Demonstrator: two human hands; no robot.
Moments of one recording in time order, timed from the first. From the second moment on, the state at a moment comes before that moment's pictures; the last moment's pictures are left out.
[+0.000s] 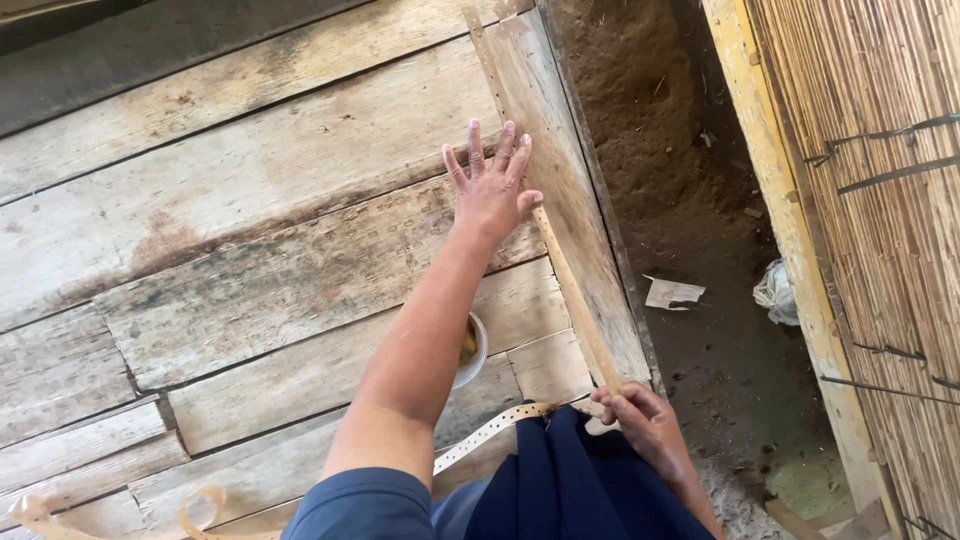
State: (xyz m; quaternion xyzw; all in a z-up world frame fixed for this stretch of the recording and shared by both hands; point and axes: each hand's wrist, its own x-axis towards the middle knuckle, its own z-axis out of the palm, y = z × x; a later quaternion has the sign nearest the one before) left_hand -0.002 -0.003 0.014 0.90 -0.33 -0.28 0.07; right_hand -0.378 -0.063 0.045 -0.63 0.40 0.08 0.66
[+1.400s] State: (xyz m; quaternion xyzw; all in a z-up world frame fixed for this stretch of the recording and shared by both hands) left_hand -0.092 0.008 -0.020 0.92 -0.36 -0.11 0.06; right_hand -0.406 -0.038 -0.039 -0.54 0.49 0.04 0.69
